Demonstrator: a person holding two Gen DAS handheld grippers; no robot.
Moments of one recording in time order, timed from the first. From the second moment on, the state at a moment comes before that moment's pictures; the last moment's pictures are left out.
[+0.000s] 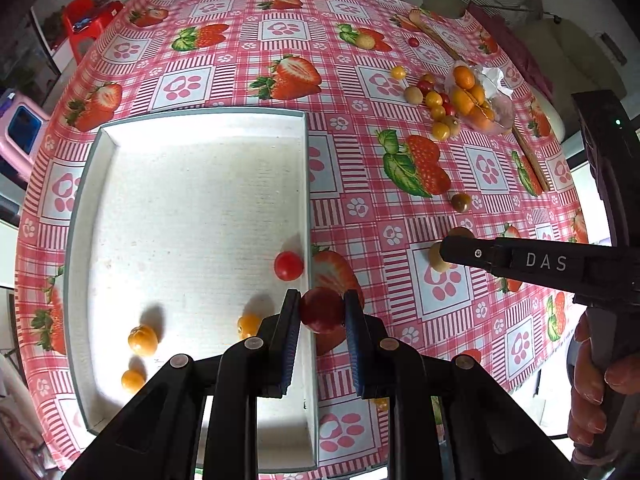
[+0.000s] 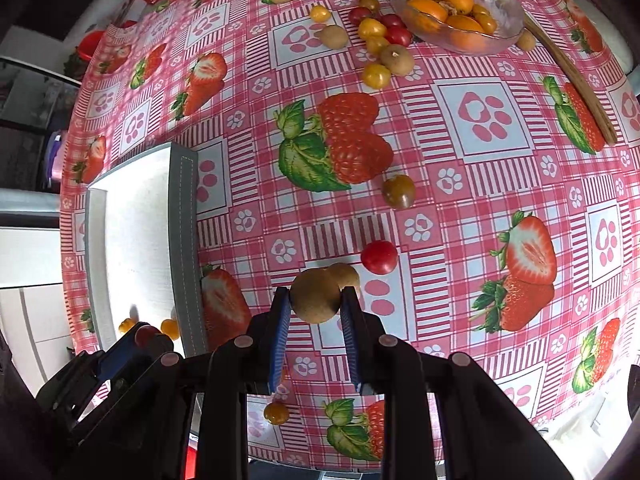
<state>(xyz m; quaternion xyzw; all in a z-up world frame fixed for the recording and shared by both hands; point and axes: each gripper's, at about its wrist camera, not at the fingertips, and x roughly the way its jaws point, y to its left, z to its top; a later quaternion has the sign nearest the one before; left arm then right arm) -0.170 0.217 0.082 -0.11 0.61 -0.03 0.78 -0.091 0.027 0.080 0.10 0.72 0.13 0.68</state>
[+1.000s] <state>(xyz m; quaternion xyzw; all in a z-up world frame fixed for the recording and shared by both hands) -0.148 0.343 0.031 -0.12 0.62 0.09 0.77 -0.065 0.194 0.062 0.03 0.73 0.23 0.65</state>
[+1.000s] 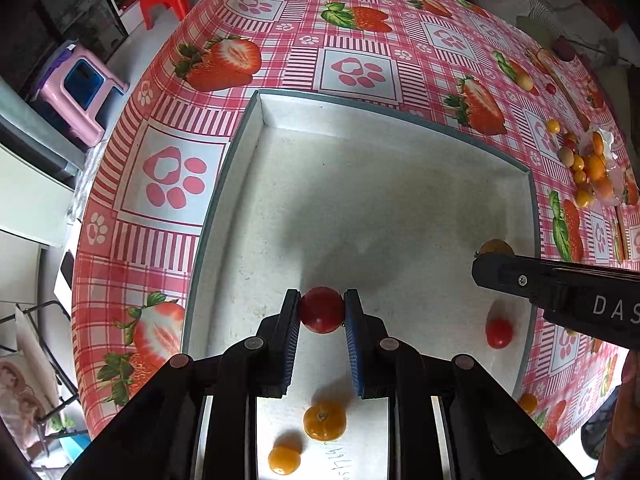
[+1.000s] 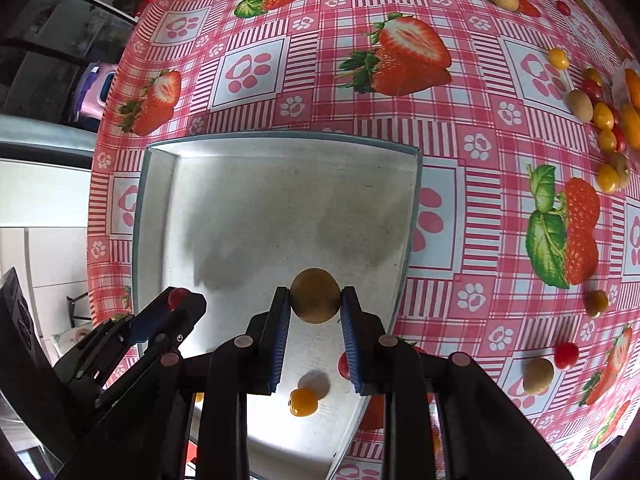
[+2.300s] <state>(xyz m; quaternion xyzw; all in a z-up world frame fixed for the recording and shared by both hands) -0.147 0.225 0.085 -0.02 0.60 0.01 0.80 -0.074 0.023 0.082 0.10 0.72 0.12 0.68</state>
